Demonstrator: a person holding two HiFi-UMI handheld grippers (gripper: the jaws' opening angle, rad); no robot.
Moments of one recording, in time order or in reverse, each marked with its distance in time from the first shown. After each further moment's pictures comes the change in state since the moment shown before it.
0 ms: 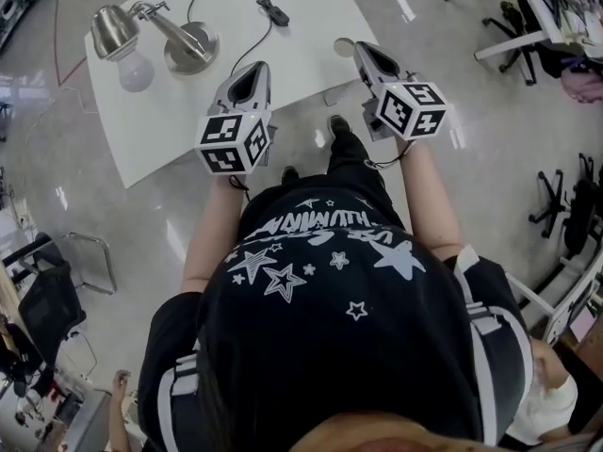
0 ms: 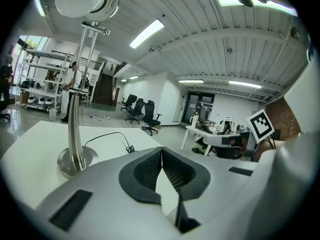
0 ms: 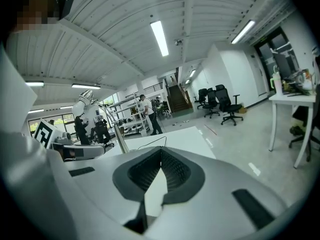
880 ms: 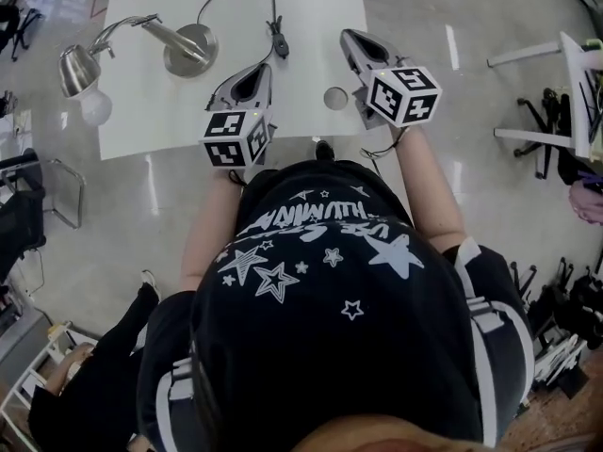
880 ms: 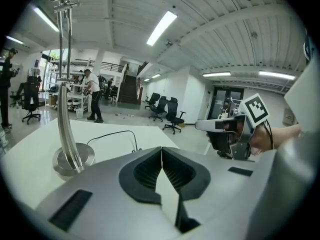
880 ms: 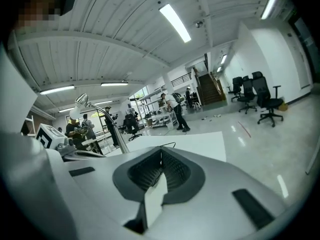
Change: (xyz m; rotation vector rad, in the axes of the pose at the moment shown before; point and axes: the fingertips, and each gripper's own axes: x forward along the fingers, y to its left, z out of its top) left arm 0.103 0.013 0.000 -0.051 0.007 0.320; right arm 0.132 -0.061 0.061 -0.120 0.103 0.383
